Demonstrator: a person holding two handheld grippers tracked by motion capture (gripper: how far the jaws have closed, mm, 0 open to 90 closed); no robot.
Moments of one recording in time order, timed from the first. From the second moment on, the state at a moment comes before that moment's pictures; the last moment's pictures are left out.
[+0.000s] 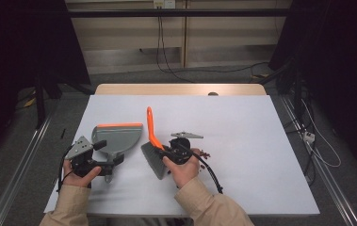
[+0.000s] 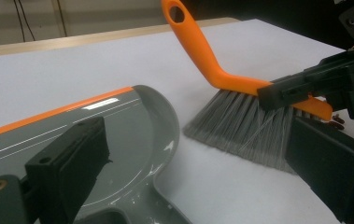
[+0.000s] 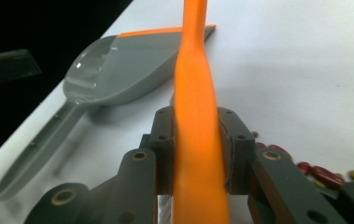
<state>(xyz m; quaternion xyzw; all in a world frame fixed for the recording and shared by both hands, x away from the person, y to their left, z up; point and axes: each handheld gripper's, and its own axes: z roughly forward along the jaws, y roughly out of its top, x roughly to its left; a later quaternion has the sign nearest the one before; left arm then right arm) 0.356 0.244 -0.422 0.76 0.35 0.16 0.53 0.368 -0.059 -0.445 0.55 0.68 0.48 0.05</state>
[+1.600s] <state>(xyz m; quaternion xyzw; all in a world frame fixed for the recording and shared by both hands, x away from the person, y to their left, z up) 0.355 0.242 -0.421 0.76 0.35 0.16 0.52 0.357 -0.136 -0.438 0.60 0.67 0.44 0.07</state>
